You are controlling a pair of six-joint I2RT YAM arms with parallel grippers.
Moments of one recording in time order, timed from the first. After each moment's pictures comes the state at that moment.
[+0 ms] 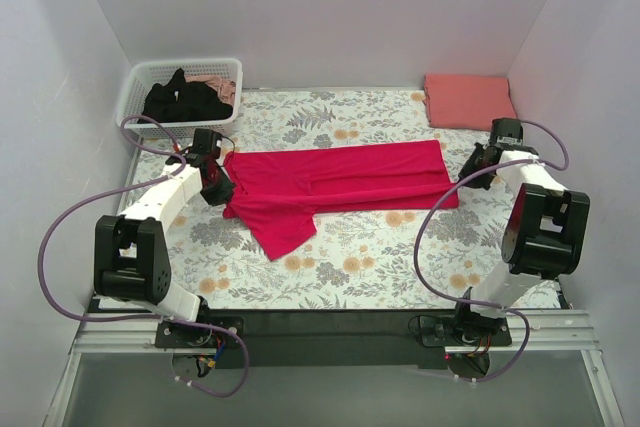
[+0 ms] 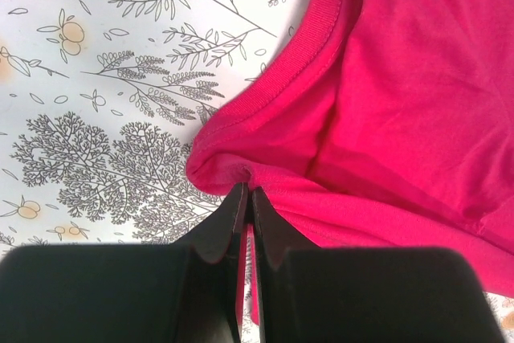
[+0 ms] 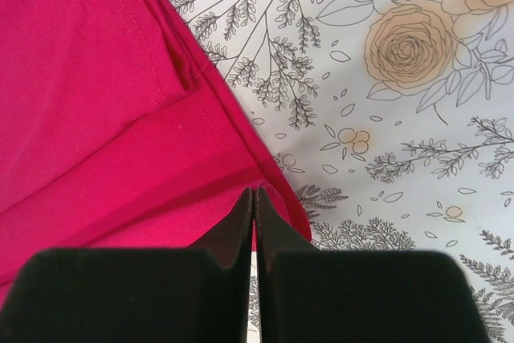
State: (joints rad) left arm -0.13 1.52 1.04 -0.68 -0.15 -0.74; right arm -0.18 1.66 1.09 -0.49 -0.13 0.39
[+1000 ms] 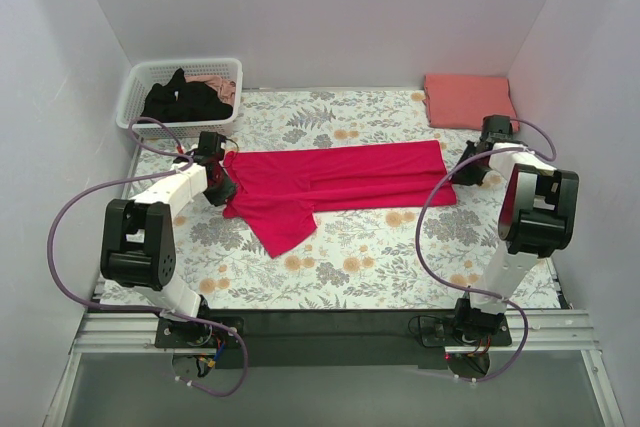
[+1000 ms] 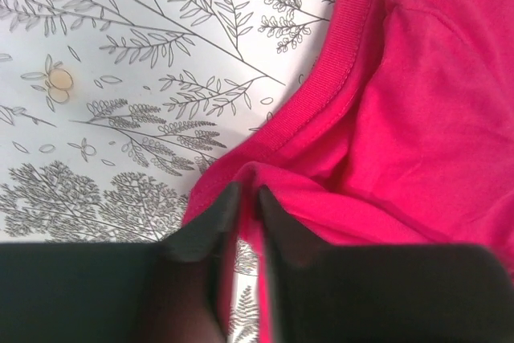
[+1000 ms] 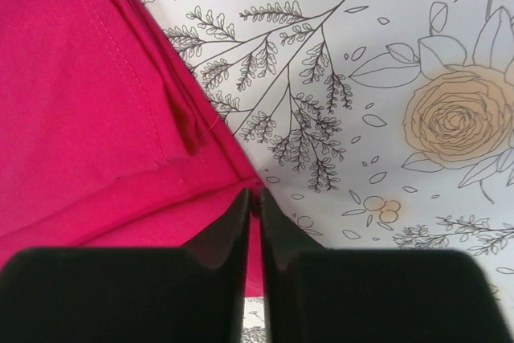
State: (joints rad) left arm -0.13 1.61 1.01 -0.56 -0.19 -0.74; right arm -0.16 1.83 1.18 -0.44 -0.15 0.39
